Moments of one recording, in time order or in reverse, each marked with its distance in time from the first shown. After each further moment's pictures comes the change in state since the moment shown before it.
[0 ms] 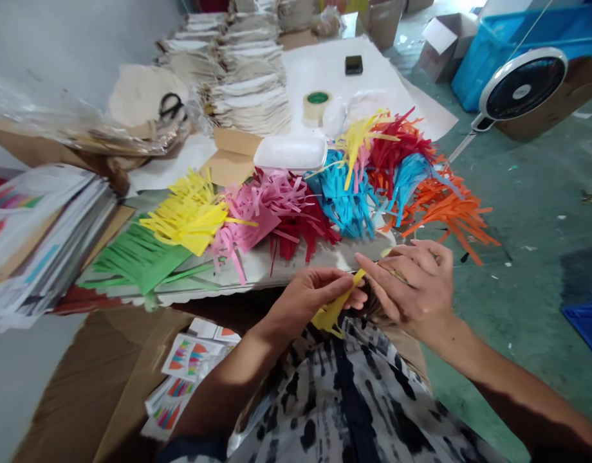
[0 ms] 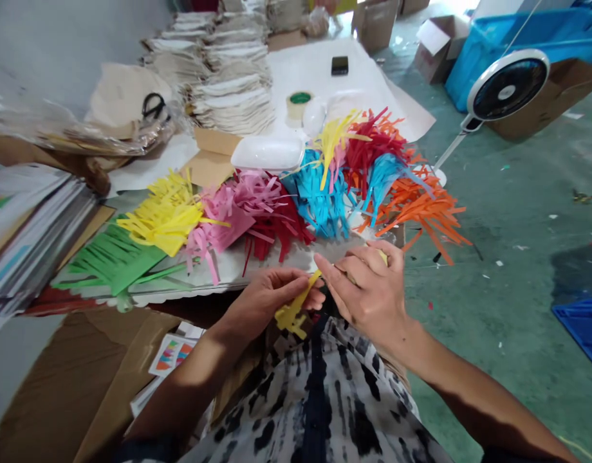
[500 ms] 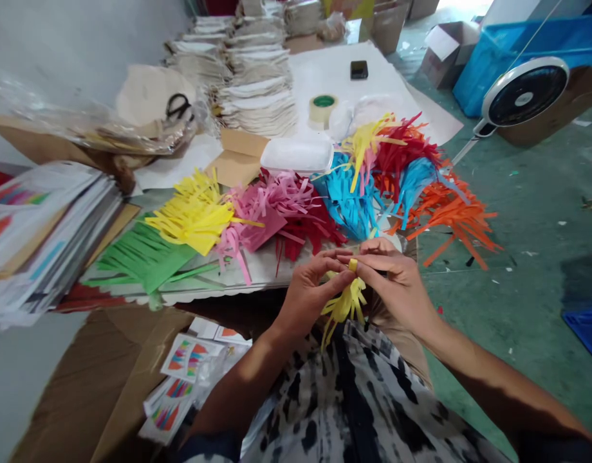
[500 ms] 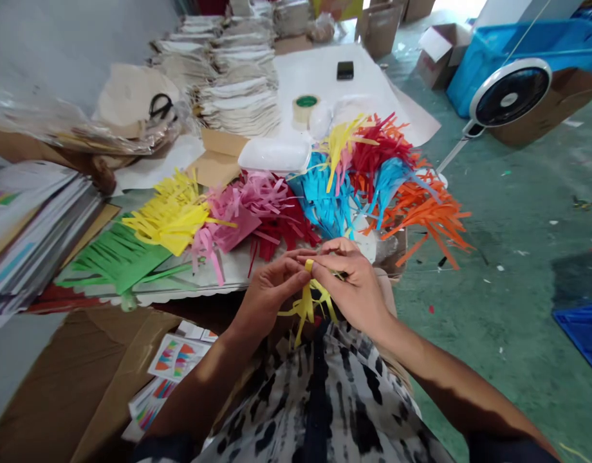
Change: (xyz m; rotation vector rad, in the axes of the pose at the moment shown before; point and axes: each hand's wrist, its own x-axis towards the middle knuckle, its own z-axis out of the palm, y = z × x) left_hand 0.010 -0.008 -0.009 0.121 0.226 0.448; right_hand 0.028 -0.023 0.030 0.971 0.000 0.387
